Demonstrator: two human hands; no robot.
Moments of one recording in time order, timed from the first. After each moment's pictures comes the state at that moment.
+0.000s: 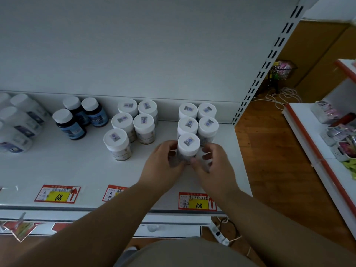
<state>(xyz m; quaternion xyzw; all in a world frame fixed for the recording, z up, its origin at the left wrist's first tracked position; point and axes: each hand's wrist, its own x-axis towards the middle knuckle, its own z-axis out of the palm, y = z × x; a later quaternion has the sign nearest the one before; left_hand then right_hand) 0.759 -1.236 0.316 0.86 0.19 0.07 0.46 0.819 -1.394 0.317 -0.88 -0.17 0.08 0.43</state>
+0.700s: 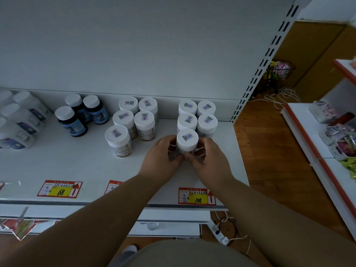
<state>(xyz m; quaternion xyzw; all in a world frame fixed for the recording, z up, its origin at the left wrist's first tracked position) 0.765 -1.230 0.314 0.89 0.16 0.11 0.42 0.827 -1.384 0.316 -0.88 -0.24 0.06 0.40</state>
